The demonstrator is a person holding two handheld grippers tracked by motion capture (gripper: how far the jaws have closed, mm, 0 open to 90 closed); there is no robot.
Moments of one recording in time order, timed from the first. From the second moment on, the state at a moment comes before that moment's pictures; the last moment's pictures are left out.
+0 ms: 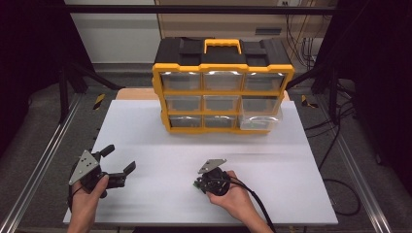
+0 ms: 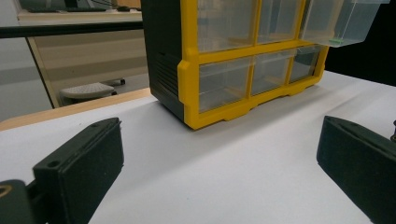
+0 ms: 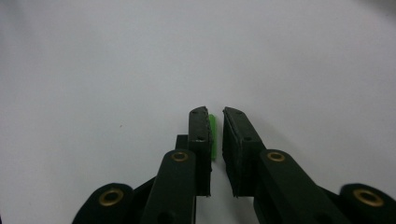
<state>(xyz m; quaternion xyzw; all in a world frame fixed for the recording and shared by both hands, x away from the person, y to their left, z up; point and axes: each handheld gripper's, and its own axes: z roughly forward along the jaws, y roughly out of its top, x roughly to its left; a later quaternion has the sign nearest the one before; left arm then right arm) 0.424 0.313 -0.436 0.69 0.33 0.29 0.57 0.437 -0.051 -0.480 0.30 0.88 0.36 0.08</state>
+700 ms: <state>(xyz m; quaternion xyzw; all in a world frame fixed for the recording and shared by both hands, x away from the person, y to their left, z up) 0.424 0.312 -0.437 0.69 0.33 0.29 0.57 0.438 -0.053 -0.479 0.30 0.88 0.36 0.09</state>
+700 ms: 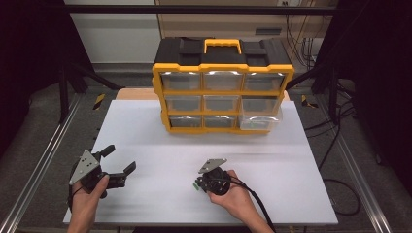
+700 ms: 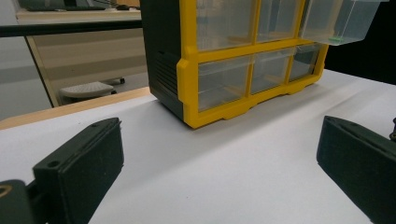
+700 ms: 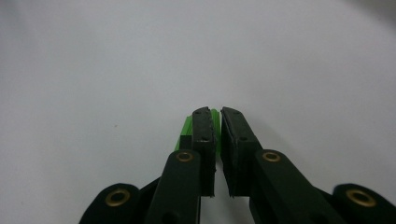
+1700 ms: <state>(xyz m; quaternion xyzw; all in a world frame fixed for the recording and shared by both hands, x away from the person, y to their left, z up) 0.424 0.312 -0.436 0.69 0.33 0.29 0.57 0.466 -0.152 -0.447 0.41 0.78 0.43 0.17</state>
